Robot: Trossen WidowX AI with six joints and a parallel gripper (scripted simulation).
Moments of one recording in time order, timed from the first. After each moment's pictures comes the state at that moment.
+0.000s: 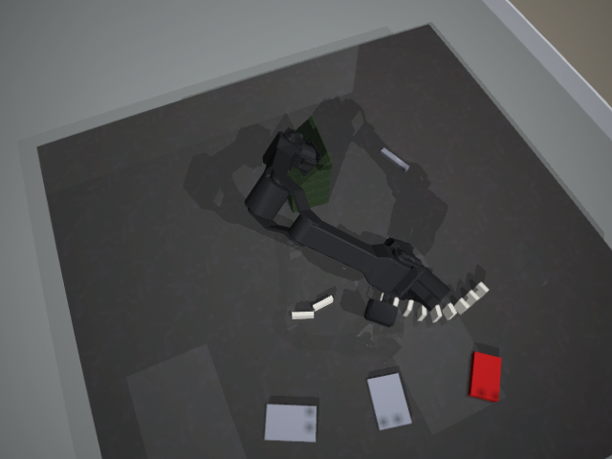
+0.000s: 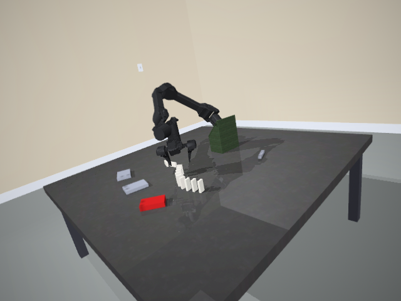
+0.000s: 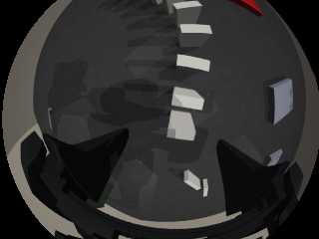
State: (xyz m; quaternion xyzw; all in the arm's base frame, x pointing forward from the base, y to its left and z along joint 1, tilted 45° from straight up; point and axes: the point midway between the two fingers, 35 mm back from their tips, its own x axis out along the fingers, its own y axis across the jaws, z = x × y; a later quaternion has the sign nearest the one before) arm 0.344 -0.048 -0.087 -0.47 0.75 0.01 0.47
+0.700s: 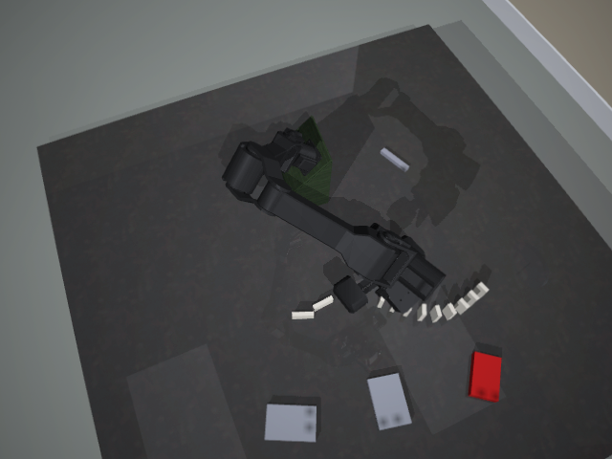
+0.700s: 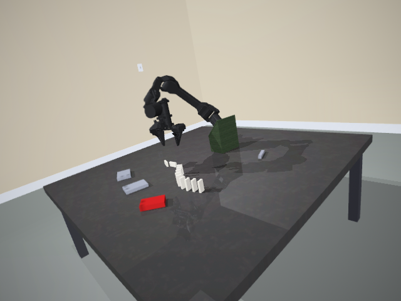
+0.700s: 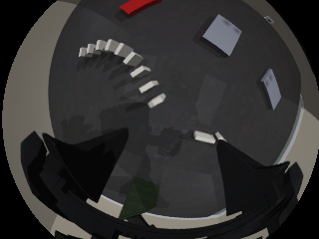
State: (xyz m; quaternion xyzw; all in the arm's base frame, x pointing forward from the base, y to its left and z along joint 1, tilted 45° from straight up) arm 0.354 -0.012 0.003 -0.31 0.70 -0.20 0.61
